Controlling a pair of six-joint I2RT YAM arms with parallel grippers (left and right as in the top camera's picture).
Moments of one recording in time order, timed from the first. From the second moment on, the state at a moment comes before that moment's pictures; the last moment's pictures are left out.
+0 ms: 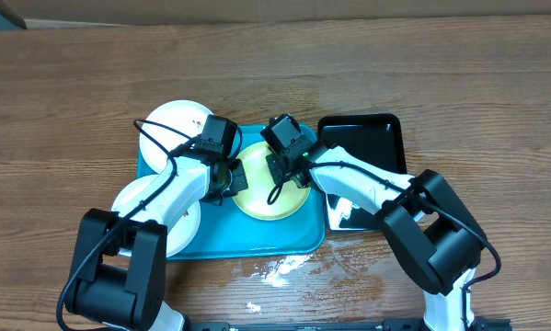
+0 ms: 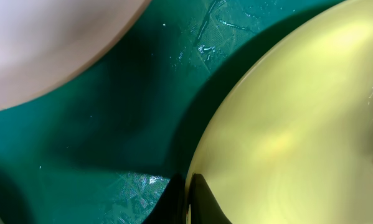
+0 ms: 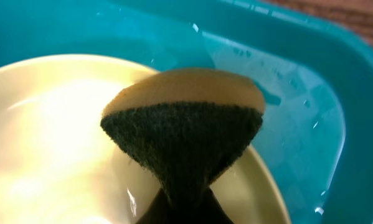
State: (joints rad) left arm -0.27 1.73 0.98 -0.60 0.03 -0.53; right arm 0.70 2.05 1.32 -0.42 0.10 0.34
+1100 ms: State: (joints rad) left arm -0.27 1.73 0.98 -0.60 0.03 -0.55; right arm 0.69 2.07 1.49 -0.66 -0.07 0.37
